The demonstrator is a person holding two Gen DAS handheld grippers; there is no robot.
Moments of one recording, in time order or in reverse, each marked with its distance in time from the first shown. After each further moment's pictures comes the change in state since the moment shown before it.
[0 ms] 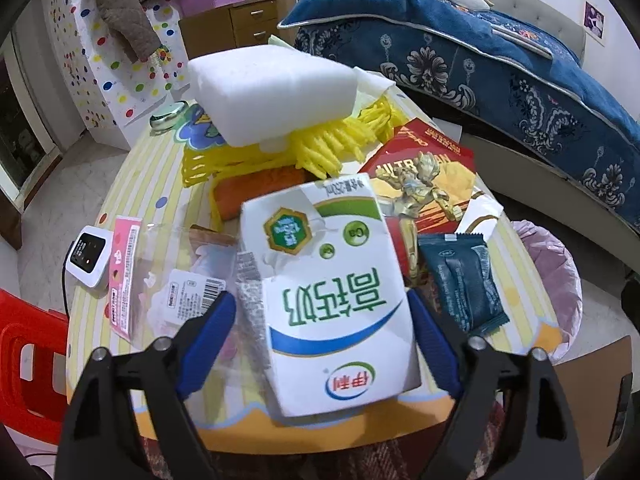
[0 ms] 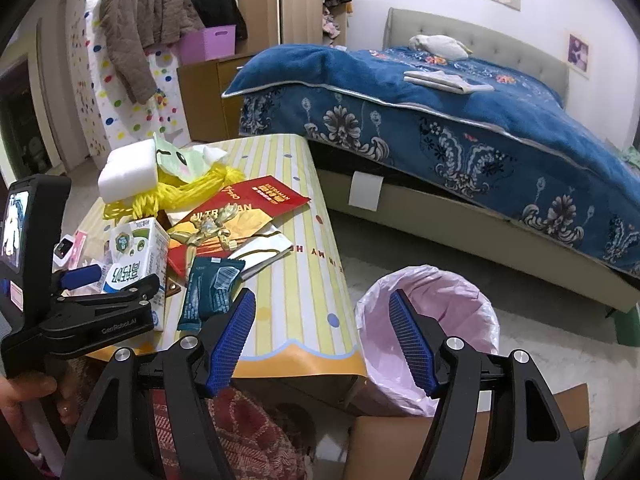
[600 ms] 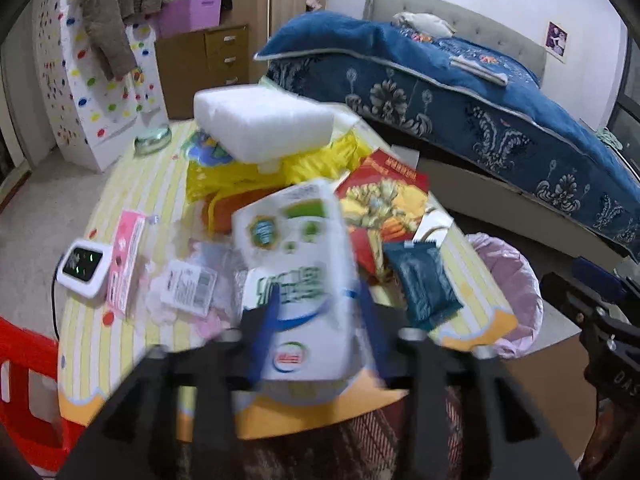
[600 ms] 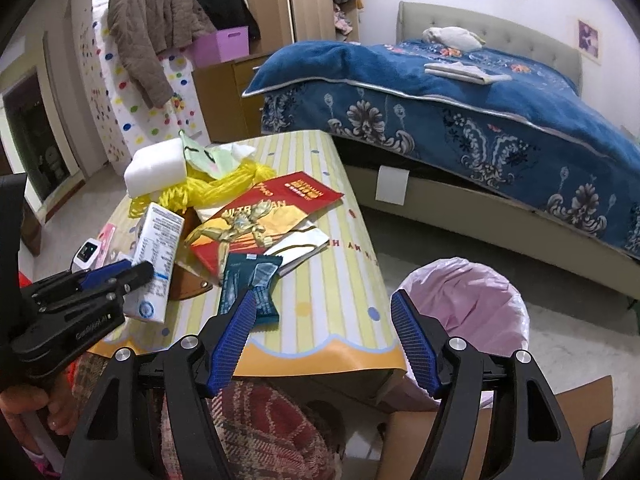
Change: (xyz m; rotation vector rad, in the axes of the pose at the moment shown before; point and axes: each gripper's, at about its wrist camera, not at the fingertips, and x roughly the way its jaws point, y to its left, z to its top) left arm -0.036 0.022 -0.016 0.003 -0.100 -0.161; right arm 0.005 0.018 -0.004 0.016 0.012 0.083
